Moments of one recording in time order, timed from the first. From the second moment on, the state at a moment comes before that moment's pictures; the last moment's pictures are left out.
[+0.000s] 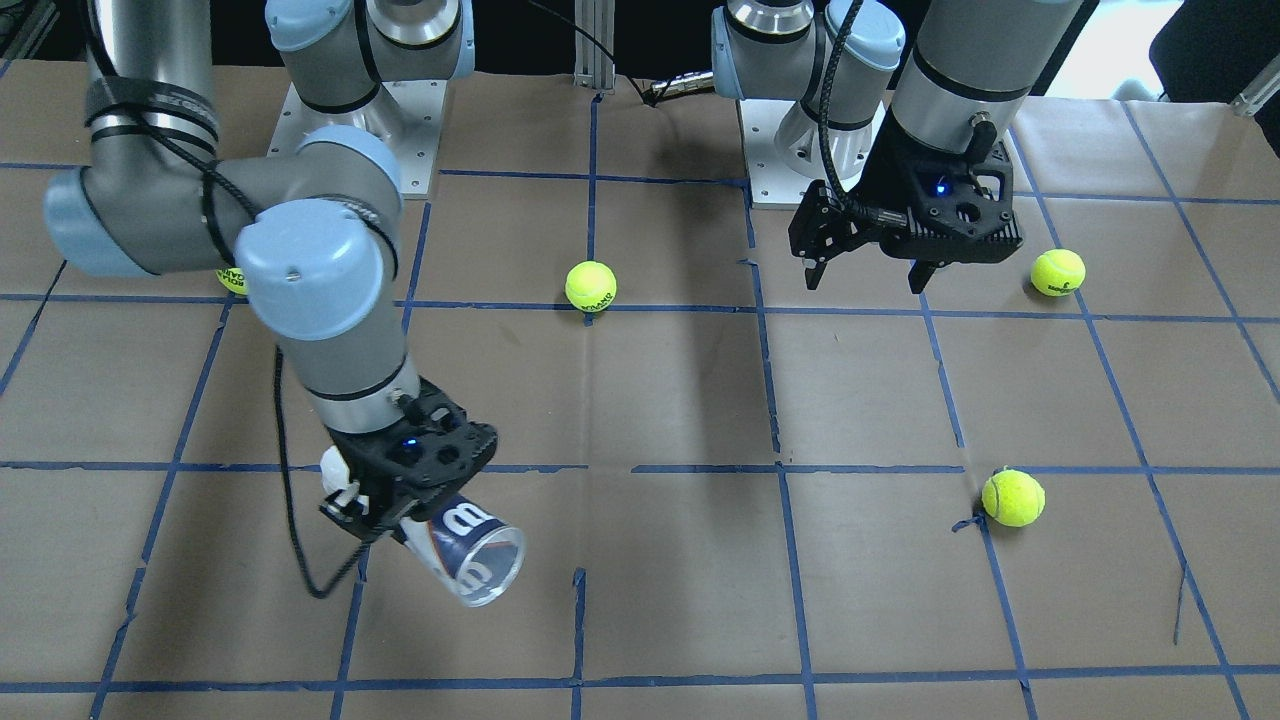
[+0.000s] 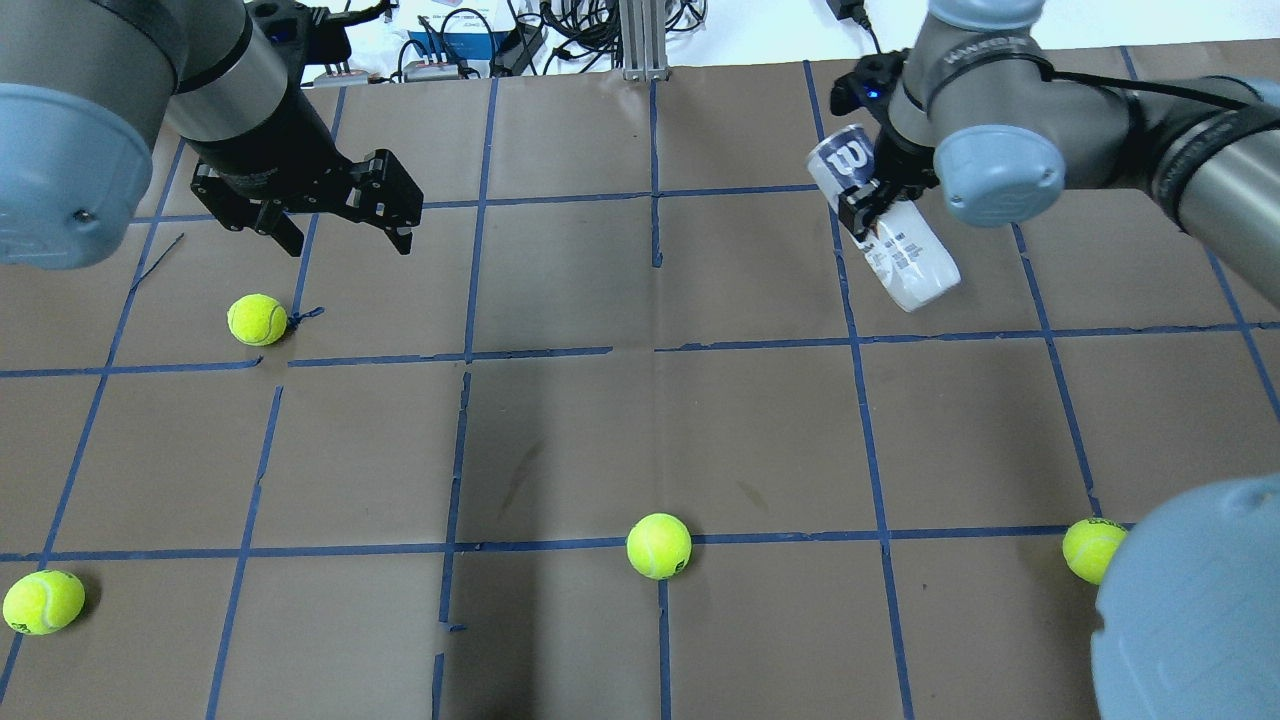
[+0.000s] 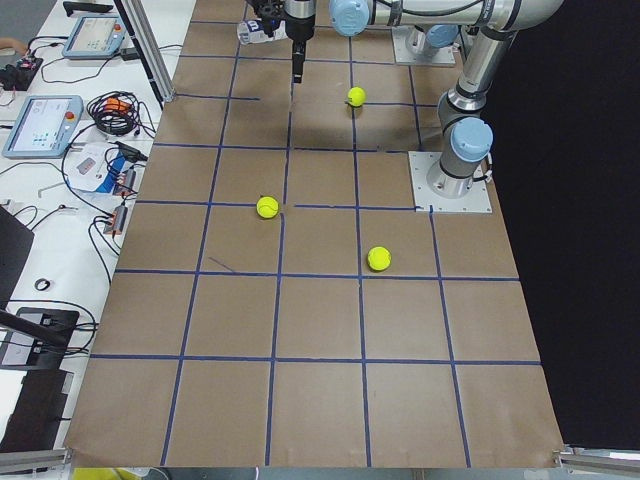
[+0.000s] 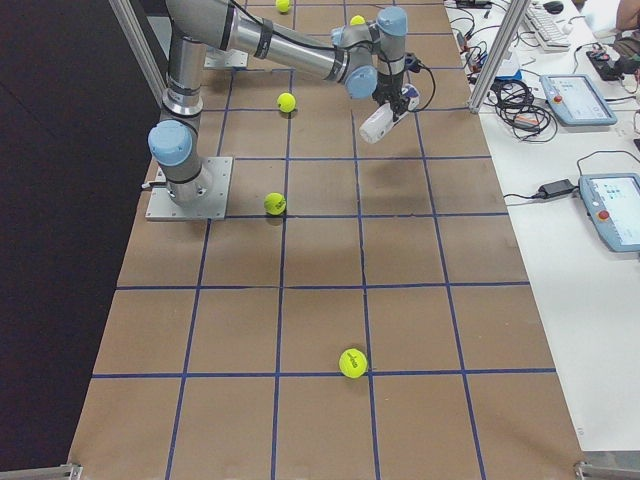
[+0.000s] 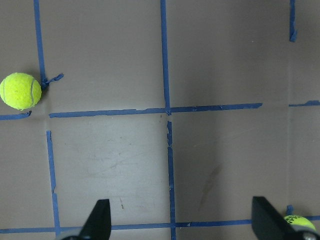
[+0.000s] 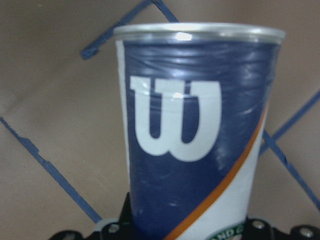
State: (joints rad) left arm -1.57 -1.57 -1.61 -1.48 1.57 0.03; right arm 1.73 -1.15 1.55 -2.19 -1.58 -0.84
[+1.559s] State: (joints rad) left arm -1.57 -1.58 -1.60 -1.47 1.58 0.03; right arm 1.91 -0.91 1.47 -2.34 -1.65 -1.24
